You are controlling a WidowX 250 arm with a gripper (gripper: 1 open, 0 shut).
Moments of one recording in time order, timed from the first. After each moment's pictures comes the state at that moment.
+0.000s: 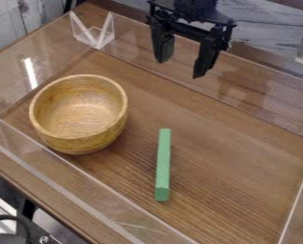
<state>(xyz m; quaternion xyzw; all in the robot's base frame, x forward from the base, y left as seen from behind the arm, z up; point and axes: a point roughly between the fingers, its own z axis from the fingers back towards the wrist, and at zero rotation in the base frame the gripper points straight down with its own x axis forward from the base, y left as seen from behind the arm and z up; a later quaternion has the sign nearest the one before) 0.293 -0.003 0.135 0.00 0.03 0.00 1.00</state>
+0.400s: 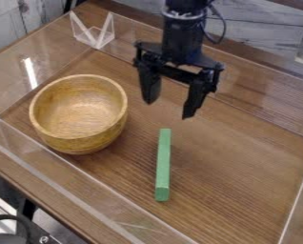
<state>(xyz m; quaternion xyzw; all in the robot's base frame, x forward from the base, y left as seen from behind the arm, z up) 0.257 -0.017 0.105 -0.01 0.05 0.04 1.00</state>
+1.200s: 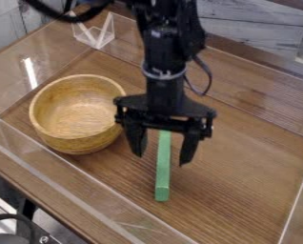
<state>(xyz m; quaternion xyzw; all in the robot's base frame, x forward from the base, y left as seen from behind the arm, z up) 0.213 -0.036 0.075 -0.03 0.01 0.16 0.99</state>
